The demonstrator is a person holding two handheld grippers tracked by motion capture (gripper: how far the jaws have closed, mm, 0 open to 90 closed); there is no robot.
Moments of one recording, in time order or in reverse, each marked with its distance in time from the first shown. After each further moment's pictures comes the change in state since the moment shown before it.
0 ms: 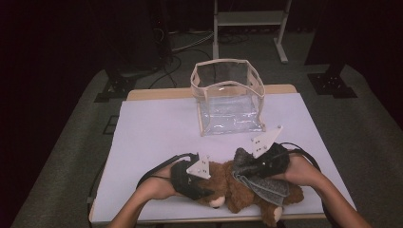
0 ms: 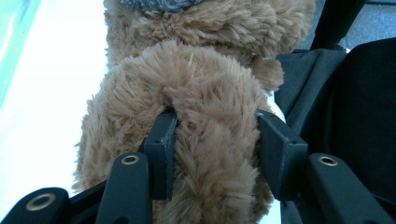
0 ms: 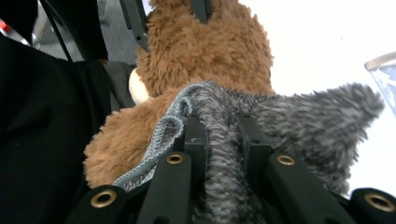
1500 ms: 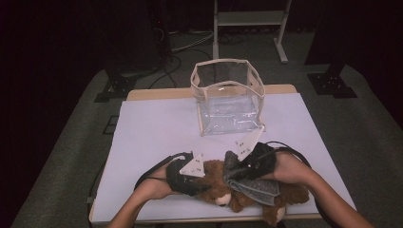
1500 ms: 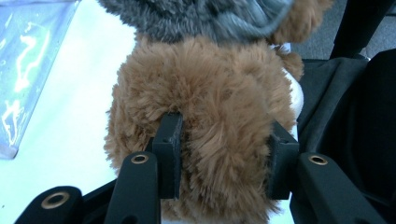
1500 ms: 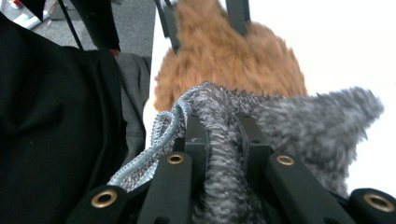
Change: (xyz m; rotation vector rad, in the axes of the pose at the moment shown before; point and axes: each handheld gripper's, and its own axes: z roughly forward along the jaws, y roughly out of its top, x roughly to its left) left arm 0.002 -0.010 -0.002 -0.069 0.068 -0.004; right arm 0.005 0.031 0.014 0.089 0.048 -0.052
